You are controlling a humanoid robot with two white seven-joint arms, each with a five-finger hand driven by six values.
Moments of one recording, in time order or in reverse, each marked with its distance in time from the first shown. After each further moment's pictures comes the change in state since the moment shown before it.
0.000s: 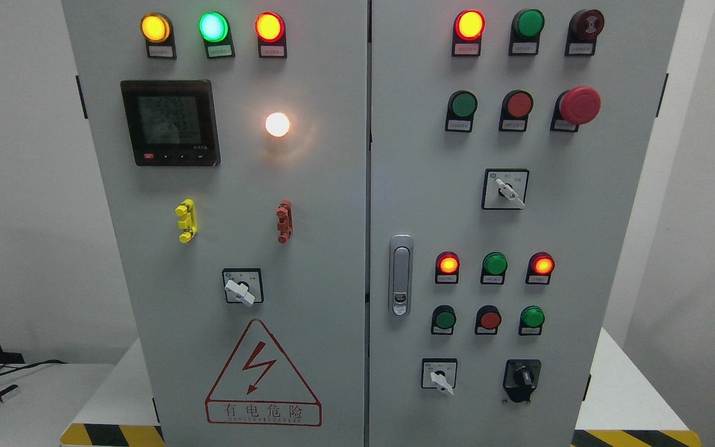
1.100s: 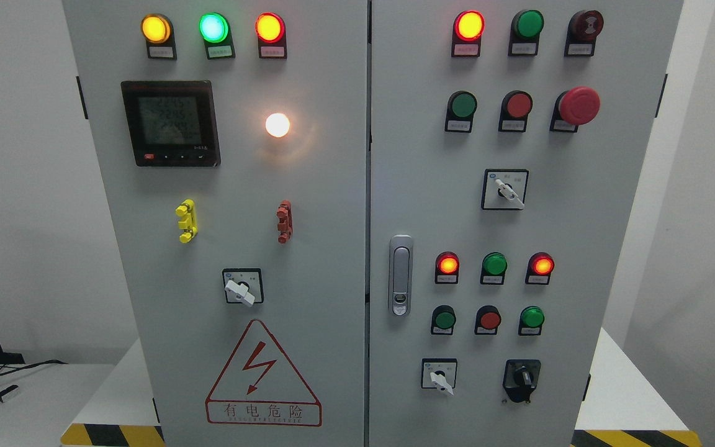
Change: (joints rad) left arm 0.000 0.000 0.000 0.000 0.000 0.000 0.000; right arm 0.273 0.000 0.012 0.251 -0.121 -0.421 0.149
